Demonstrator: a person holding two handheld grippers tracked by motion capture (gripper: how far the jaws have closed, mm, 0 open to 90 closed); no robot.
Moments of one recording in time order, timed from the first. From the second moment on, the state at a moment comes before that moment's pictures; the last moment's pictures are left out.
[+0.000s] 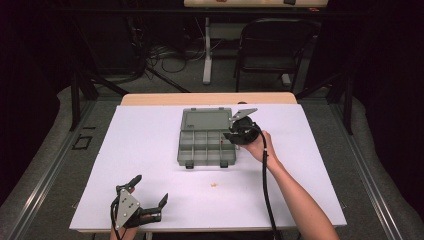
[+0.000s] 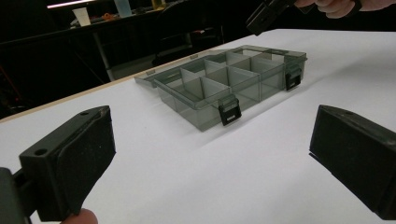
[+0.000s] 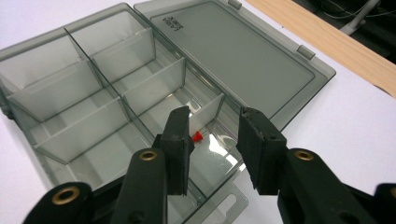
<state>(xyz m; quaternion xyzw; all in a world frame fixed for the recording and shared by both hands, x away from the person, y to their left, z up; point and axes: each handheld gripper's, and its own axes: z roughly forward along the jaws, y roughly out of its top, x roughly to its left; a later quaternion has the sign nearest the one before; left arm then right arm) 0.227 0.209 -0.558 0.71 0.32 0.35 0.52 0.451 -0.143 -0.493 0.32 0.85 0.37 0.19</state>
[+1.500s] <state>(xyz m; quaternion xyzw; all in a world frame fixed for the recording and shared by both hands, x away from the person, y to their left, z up) 0.228 0.208 -0.559 0.71 0.32 0.35 0.52 0.359 -0.119 -0.505 0.21 0.90 0.37 0.11</state>
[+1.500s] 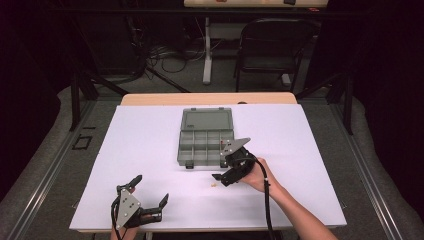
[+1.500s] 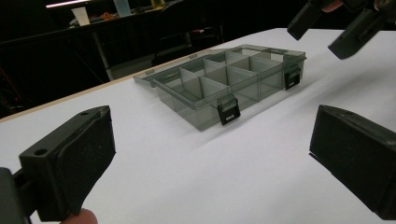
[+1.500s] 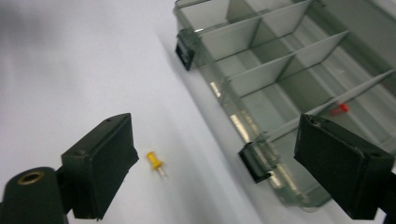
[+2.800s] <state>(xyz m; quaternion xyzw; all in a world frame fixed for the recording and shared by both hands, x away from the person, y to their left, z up) 0.227 0.209 -0.558 0.71 0.32 0.35 0.53 0.343 -0.103 -0.555 0.20 0.92 0.33 0.06</state>
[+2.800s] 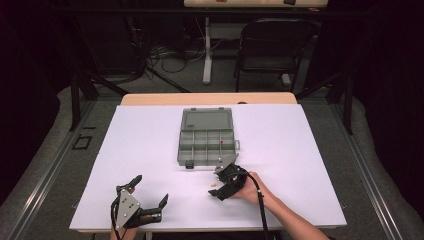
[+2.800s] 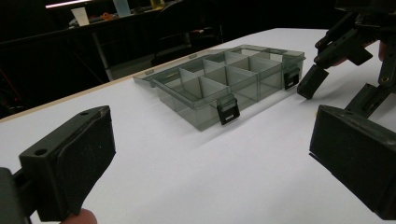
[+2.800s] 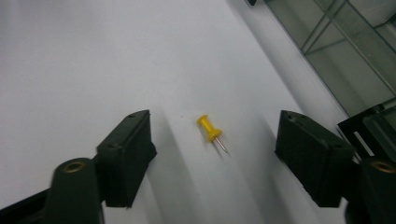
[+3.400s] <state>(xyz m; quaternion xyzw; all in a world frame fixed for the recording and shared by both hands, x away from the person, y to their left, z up) 0.227 0.209 -0.558 0.71 0.32 0.35 0.52 0.341 -0.099 -0.552 0.18 0.92 0.34 0.06</state>
